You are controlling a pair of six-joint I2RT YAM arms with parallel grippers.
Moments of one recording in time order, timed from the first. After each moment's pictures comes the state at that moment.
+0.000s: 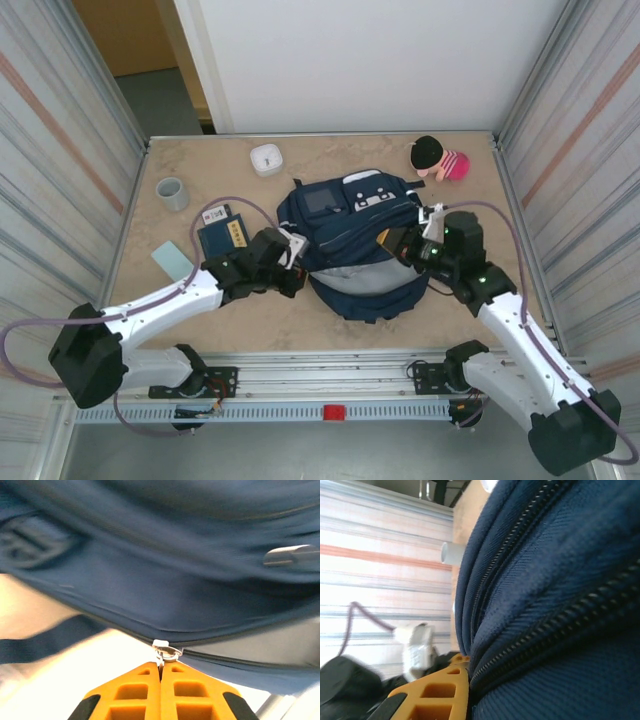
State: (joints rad) left arm -0.79 1.23 0.78 -0.42 0.11 -0.35; right arm 0.33 0.83 0.70 -0.30 -0.56 1.01
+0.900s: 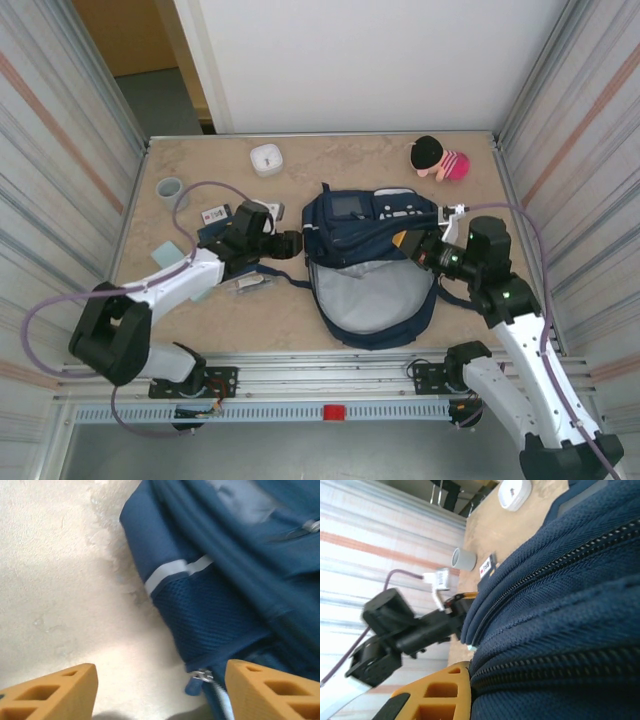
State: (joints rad) left arm -0.55 1.36 0.80 -0.17 0.12 -0.43; right arm 0.26 0.68 0.73 -0.46 -0.57 0.92
